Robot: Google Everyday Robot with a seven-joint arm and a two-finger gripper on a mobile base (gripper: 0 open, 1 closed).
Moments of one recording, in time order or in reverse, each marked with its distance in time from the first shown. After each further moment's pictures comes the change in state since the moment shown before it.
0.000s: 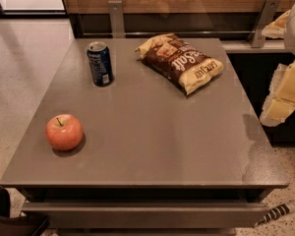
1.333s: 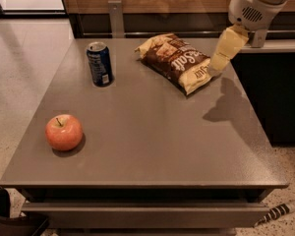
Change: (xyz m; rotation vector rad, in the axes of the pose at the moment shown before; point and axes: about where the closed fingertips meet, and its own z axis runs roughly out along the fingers) arm -0.049 -0.126 0.080 0.042 -0.030 0.194
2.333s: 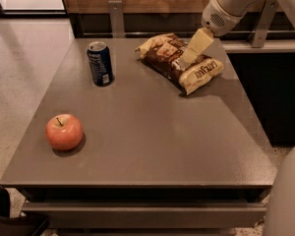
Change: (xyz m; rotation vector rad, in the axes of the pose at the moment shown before) arm -0.050 -0.039 0.091 -0.137 -0.125 0.144
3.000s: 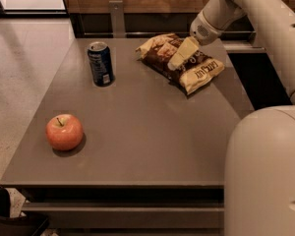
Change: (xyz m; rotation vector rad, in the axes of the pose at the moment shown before) arm -0.011 -0.031 0.071 -0.088 -0.048 0.081
